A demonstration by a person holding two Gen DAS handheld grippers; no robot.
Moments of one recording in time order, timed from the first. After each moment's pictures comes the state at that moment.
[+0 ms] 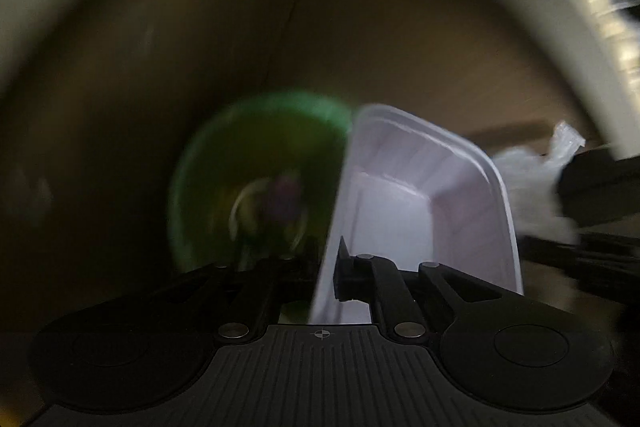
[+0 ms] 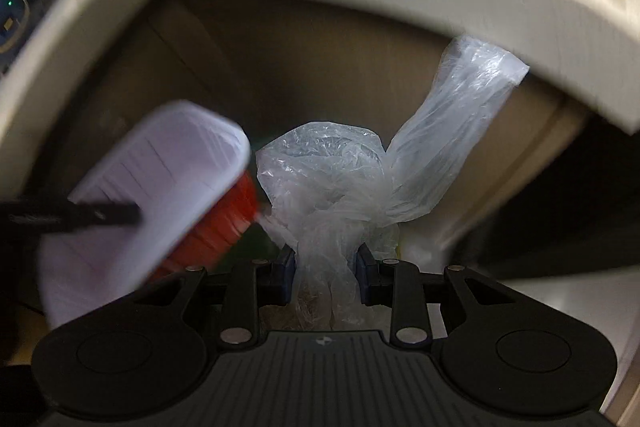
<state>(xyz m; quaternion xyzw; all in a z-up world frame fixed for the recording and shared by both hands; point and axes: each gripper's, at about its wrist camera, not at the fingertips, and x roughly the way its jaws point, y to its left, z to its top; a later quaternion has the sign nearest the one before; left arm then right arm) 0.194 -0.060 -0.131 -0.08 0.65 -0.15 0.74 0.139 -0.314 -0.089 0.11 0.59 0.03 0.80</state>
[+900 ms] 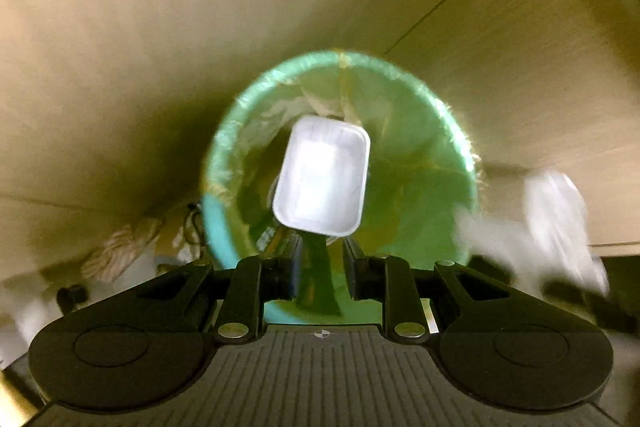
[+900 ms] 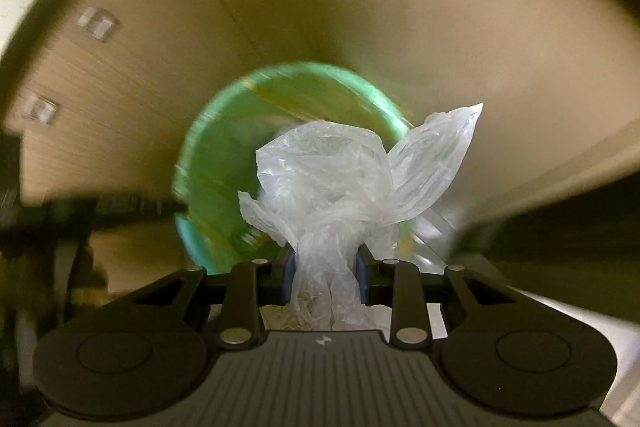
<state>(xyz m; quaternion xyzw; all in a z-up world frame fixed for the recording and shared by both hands) 0.140 -0.029 -0.188 -0.22 0.62 0.02 0.75 0.172 -0.287 -0.157 0.05 0.63 0.13 0.76</state>
